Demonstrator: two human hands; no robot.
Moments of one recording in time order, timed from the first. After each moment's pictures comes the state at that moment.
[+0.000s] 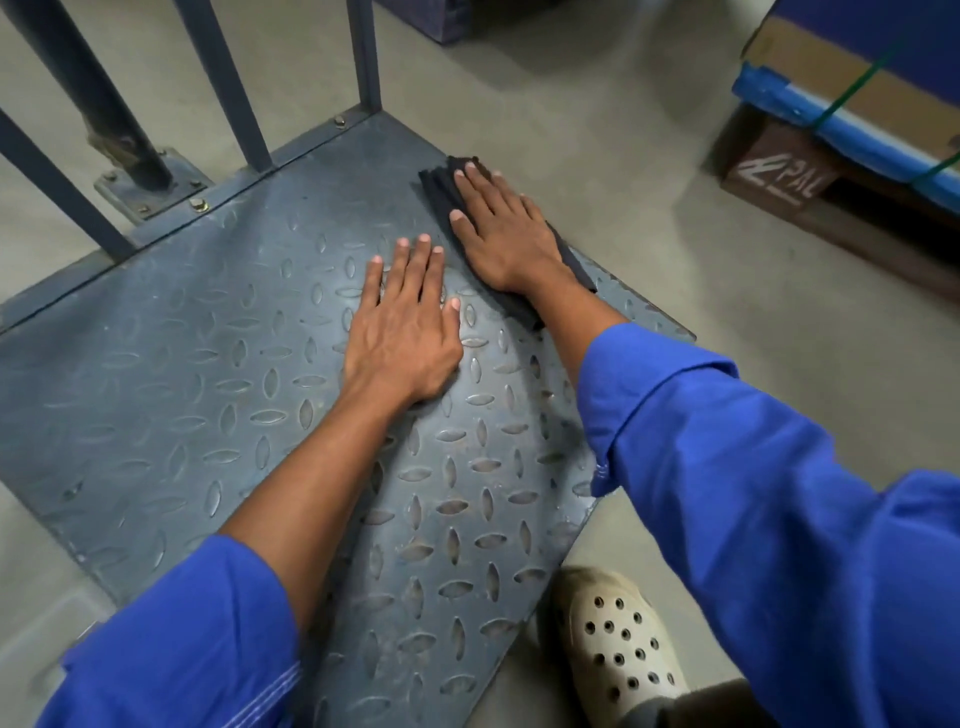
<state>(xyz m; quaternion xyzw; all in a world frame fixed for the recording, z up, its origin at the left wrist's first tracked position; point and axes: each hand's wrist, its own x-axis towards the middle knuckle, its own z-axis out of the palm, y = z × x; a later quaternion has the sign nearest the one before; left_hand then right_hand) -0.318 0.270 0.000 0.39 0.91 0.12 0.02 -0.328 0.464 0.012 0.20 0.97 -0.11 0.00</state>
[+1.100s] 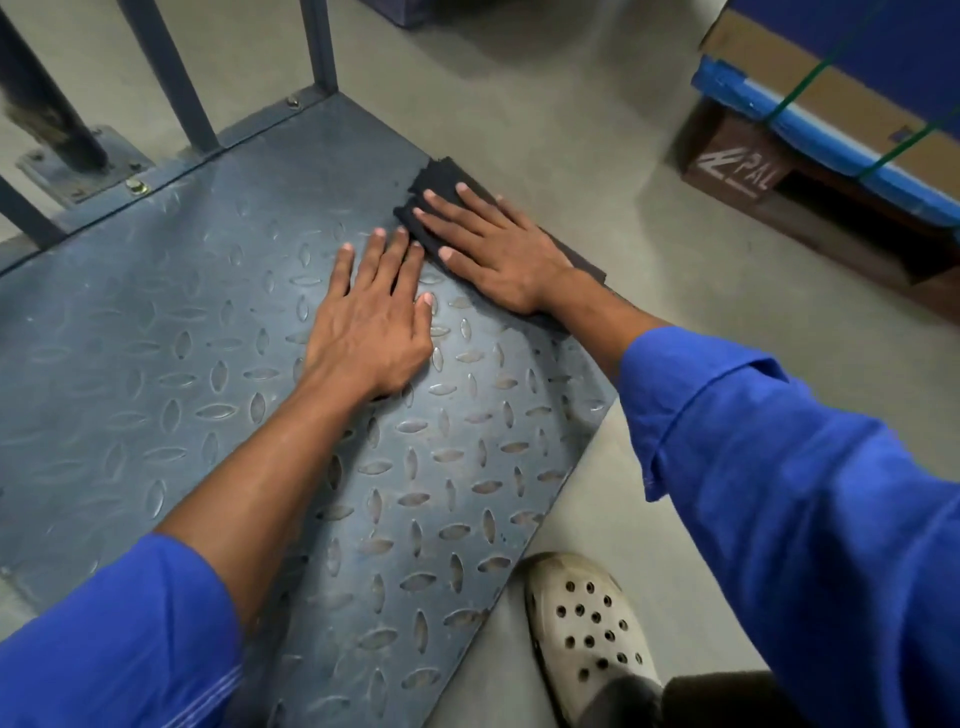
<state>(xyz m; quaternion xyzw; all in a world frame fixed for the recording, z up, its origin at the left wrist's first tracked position) -0.316 0.273 0.001 0.43 0.90 0.10 0.02 -0.268 0.483 0.023 0.02 1.00 -0.03 0.03</state>
